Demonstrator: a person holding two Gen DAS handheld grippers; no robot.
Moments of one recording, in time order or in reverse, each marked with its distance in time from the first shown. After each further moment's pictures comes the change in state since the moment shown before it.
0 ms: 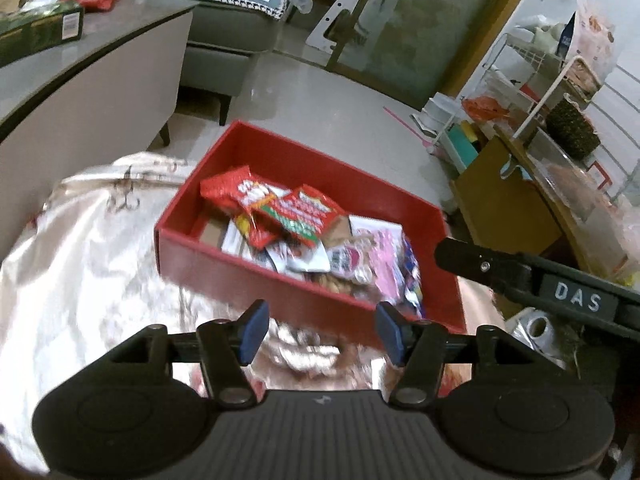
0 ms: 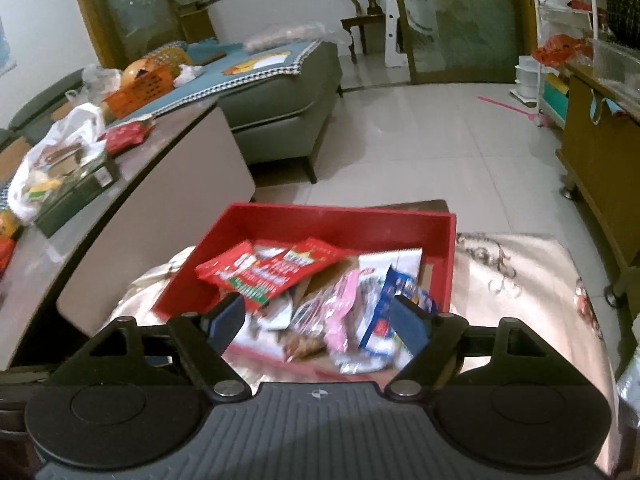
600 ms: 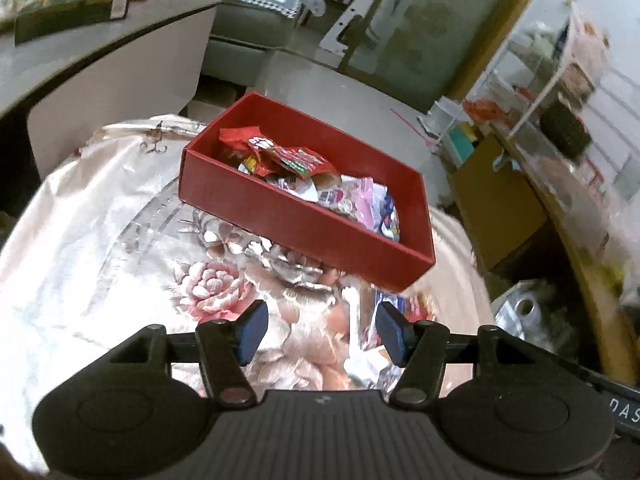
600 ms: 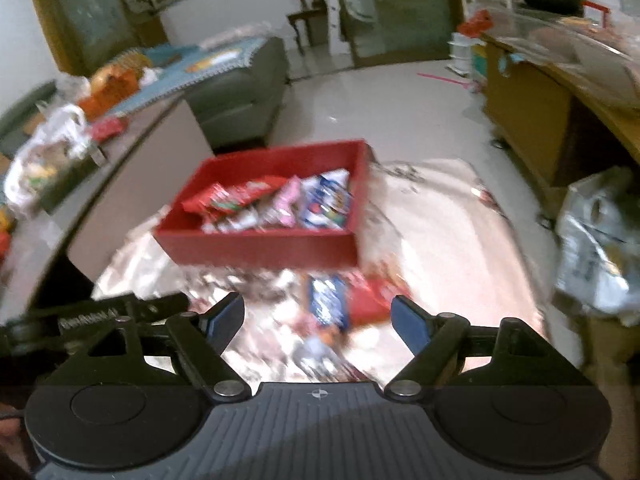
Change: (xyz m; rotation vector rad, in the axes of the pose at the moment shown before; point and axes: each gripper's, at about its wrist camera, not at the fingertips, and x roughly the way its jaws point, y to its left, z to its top) left arm -0.054 -0.026 -0.074 -0.023 -0.023 0.039; right arm -0.112 -0.009 -0.092 0.112 0.027 -0.145
